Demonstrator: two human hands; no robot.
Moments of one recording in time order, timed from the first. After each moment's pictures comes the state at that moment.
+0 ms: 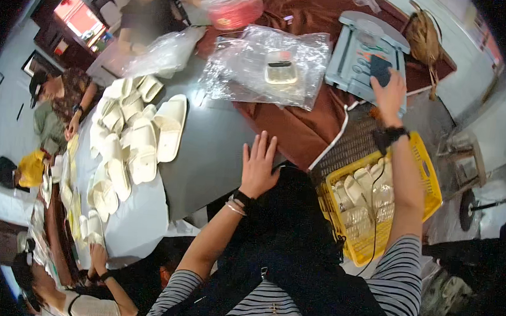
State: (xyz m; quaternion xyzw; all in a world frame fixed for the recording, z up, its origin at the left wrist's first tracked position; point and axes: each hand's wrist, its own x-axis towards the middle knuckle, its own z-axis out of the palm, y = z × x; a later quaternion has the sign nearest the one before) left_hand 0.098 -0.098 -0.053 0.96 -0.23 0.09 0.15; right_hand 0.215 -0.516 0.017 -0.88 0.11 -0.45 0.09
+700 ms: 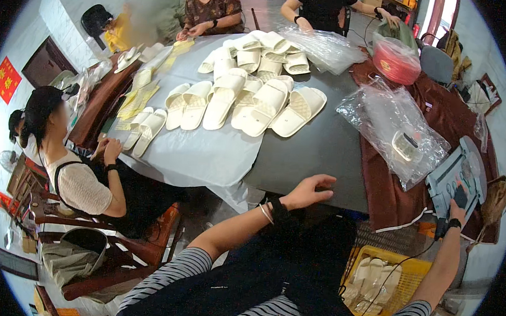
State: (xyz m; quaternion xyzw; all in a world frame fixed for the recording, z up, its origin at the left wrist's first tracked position) left_hand 0.043 0.019 -0.055 0.76 -0.03 -0.01 0.65; right_hand 0.341 -0.564 -0.049 -0.92 0.36 0.01 0.15
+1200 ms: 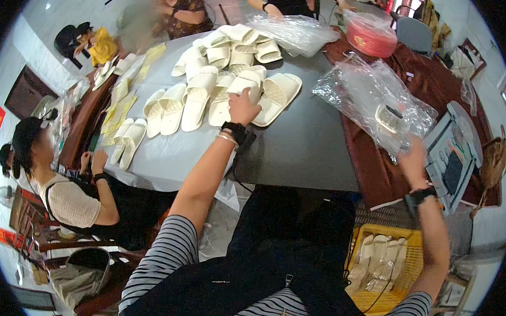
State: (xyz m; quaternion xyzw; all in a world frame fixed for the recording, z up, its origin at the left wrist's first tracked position) left_hand 0.166 0.175 -0.003 0.91 0.27 0.18 0.26; right_hand 0.253 -0.366 -0.005 -0.93 -0.23 -0.22 0.19
